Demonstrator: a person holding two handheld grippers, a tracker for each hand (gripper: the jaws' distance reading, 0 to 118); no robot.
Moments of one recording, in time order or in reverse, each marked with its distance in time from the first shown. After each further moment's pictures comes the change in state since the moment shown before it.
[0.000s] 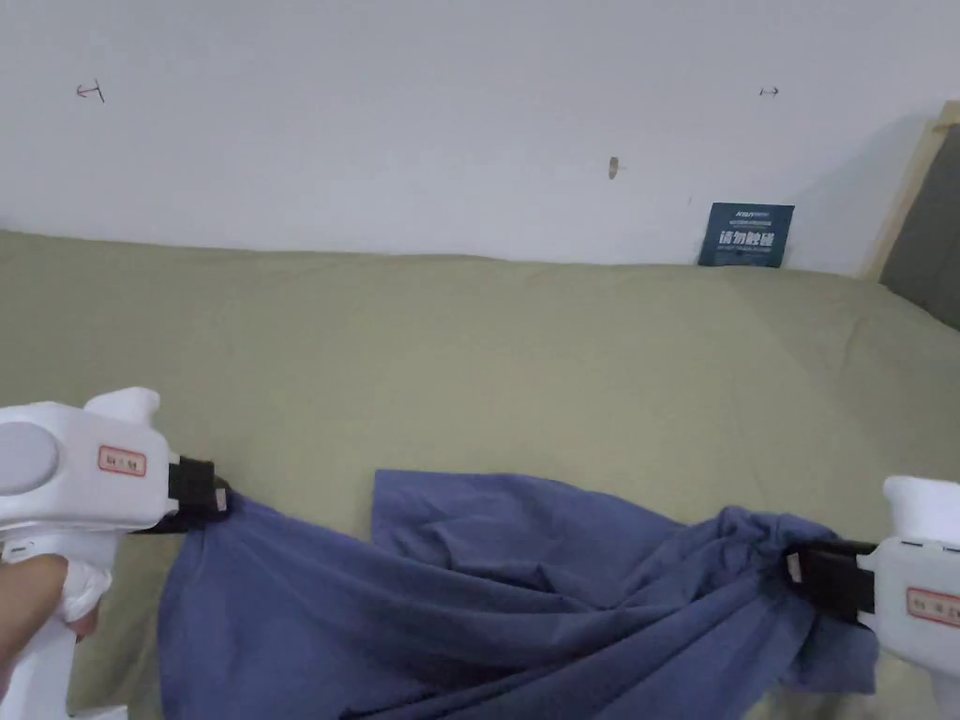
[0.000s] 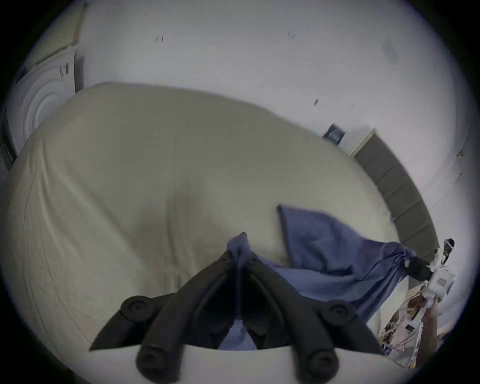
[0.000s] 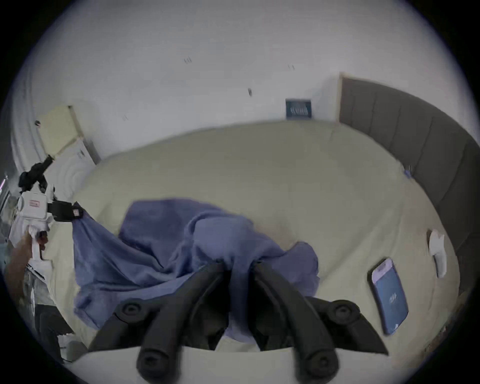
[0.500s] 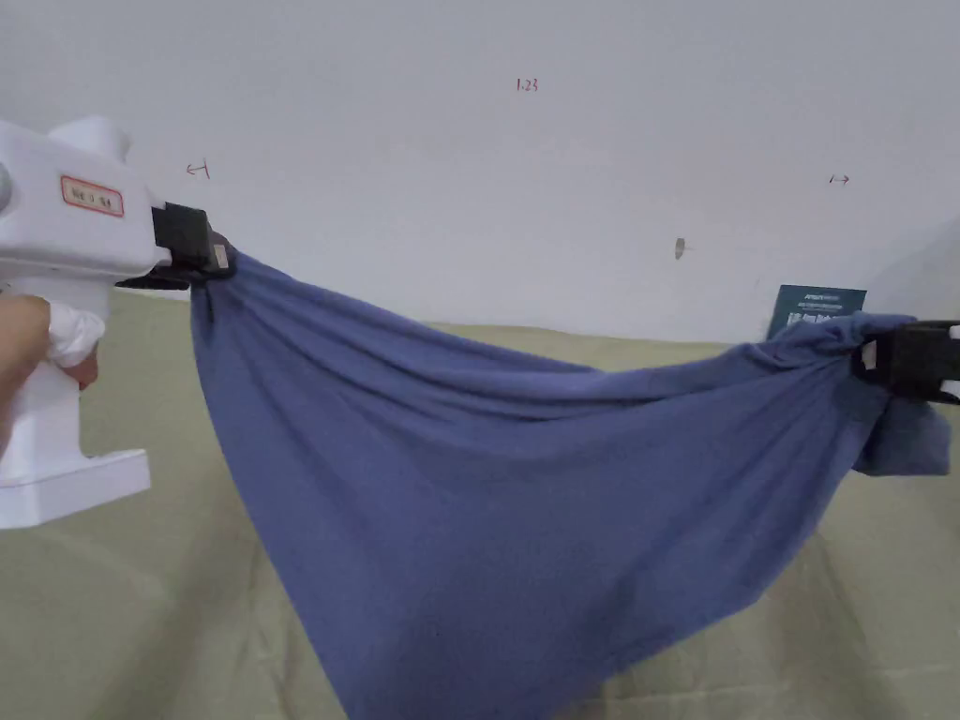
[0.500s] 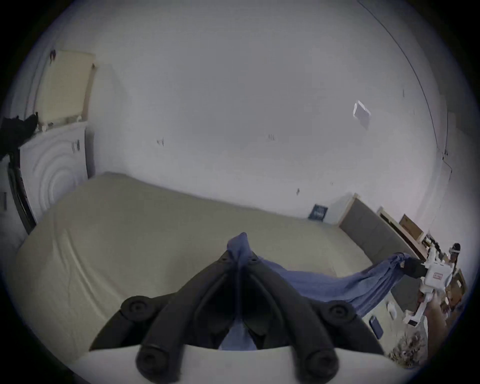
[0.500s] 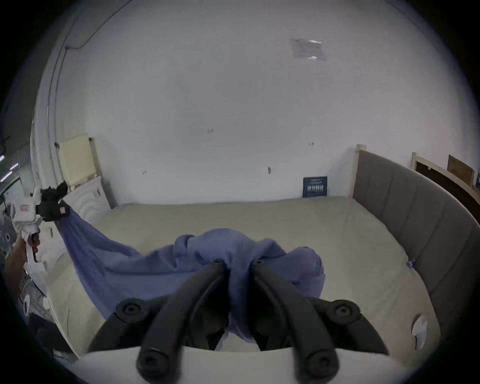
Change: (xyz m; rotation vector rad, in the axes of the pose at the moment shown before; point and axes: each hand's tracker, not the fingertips) left arm 0.035 0.139 0.150 0.439 0.021 -0.061; right arm -0.026 0.186 0.021 0.278 0.055 0.053
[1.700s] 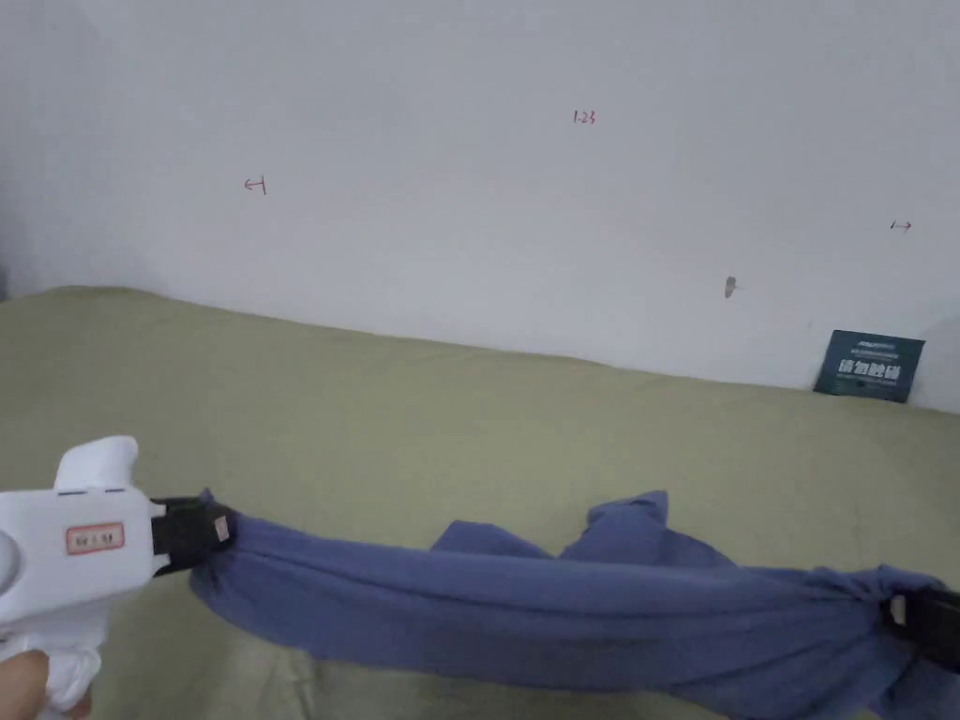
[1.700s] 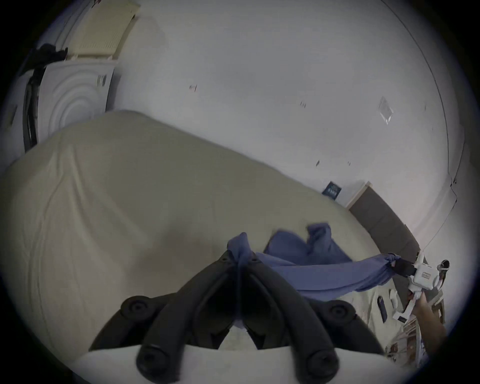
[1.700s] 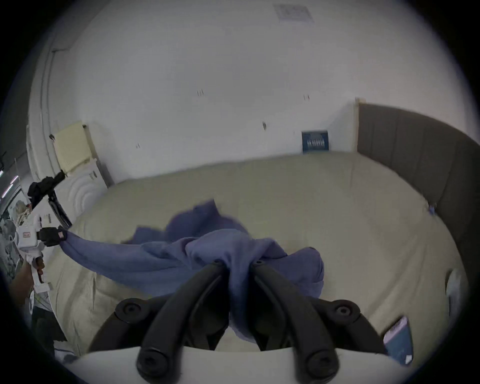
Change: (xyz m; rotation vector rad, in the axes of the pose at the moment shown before) left arm -0.098 -0.202 -0.017 -0.166 0.015 0.170; right arm 0.039 -0.169 -0.035 -0.170 -0.040 -0.091
